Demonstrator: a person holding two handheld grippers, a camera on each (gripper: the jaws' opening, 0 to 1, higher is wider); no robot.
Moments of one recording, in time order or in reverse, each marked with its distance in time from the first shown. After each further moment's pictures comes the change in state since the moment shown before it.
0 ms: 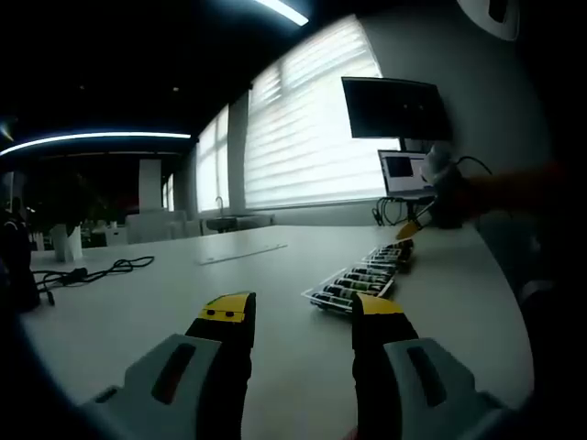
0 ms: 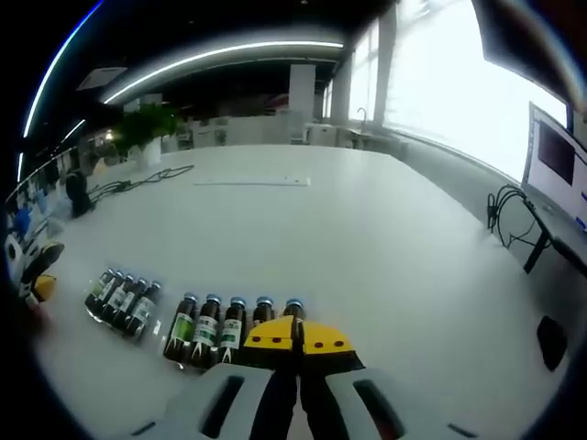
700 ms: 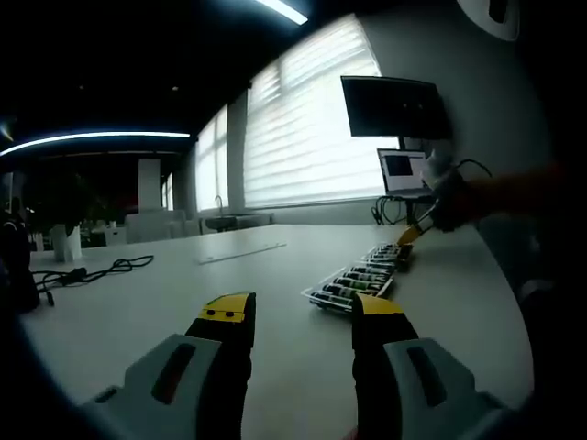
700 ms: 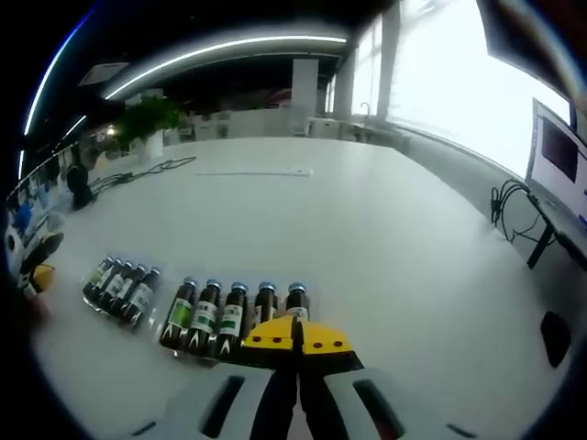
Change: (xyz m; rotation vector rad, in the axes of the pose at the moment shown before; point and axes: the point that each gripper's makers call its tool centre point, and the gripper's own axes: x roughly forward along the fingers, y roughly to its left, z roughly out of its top) left arm 0.001 -0.002 0.000 0.002 0.005 -0.002; right arm 0.004 0.005 -0.013 -0.011 0.030 0.013
